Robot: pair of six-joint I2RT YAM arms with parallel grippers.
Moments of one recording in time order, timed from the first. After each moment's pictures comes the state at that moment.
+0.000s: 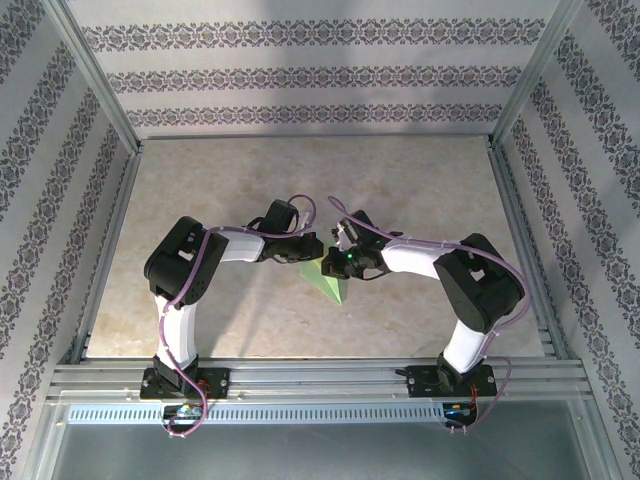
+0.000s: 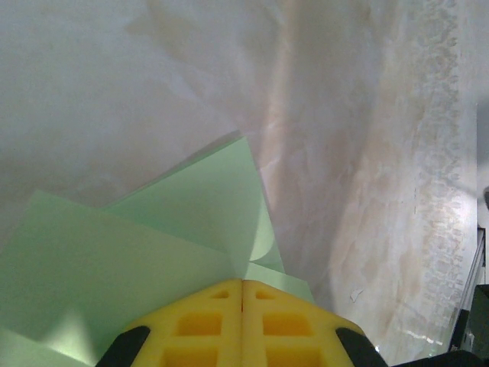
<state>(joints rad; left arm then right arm) -0.49 1.99 1.03 0.11 0.59 -0.61 0.60 1.75 0.90 -0.17 -0.48 0.70</state>
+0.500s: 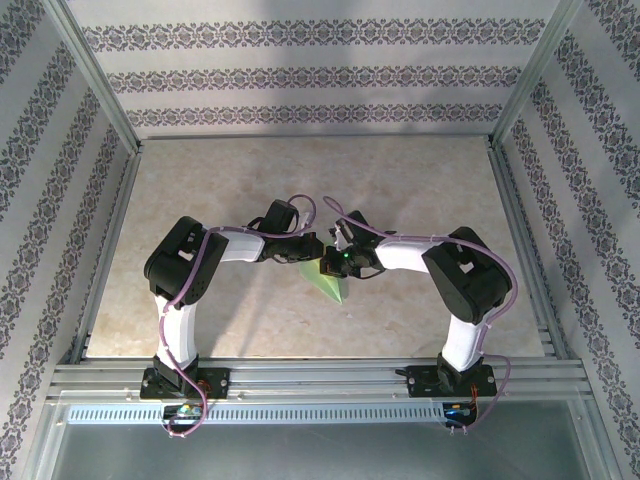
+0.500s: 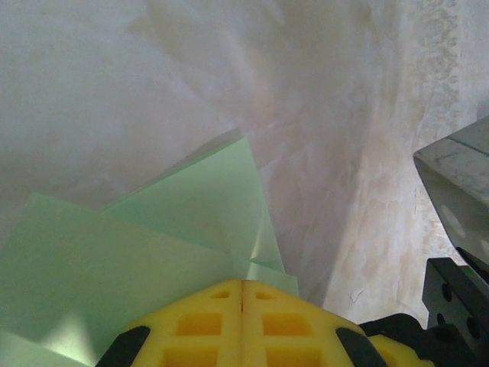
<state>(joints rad) -0.49 1.99 1.03 0.11 0.59 -0.61 0.60 1.83 0.93 -0.14 -0.45 0.70</state>
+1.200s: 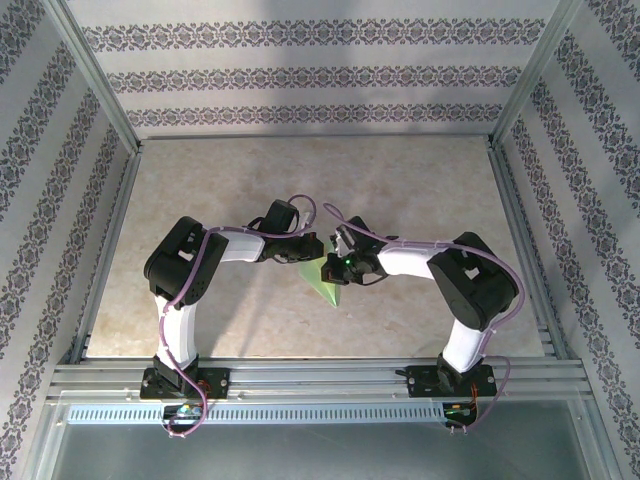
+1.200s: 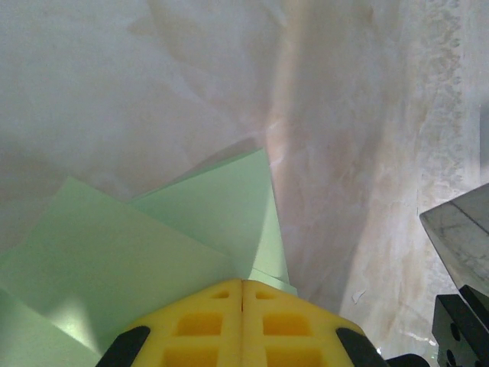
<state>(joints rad) -0.49 1.99 1.03 0.11 0.58 -0.61 0.63 1.77 0.87 -0.17 -0.46 0.70</state>
